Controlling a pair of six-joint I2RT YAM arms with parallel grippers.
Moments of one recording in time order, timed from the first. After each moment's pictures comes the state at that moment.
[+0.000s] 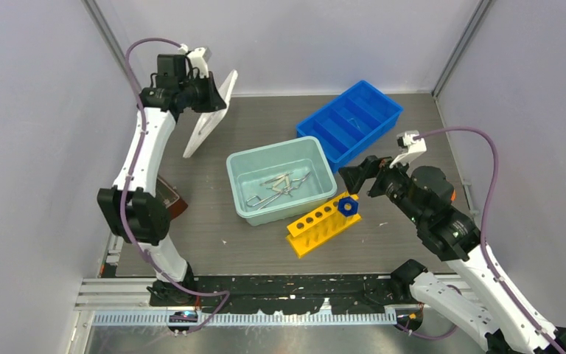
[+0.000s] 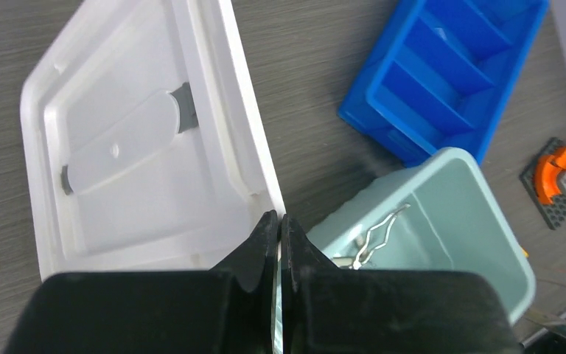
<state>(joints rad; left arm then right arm) -0.10 1.76 1.87 -0.75 0.36 -0.12 0.57 0.65 0.90 -0.44 0.10 0.44</state>
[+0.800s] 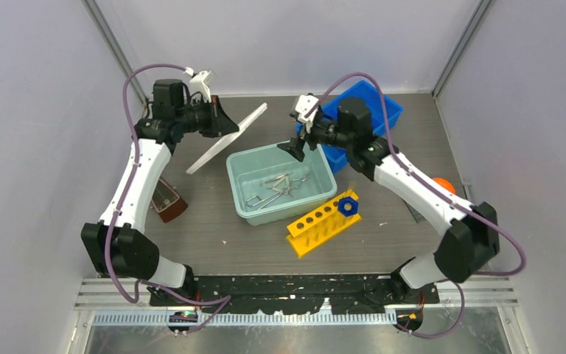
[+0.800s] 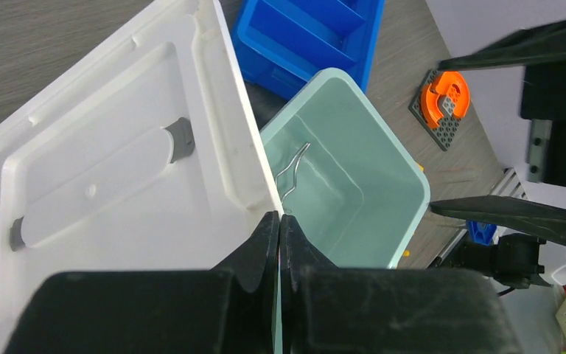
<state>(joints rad) -0.13 1.45 1.50 -0.60 0.63 -0.18 0.57 1.42 1.24 0.01 -0.50 -0.41</state>
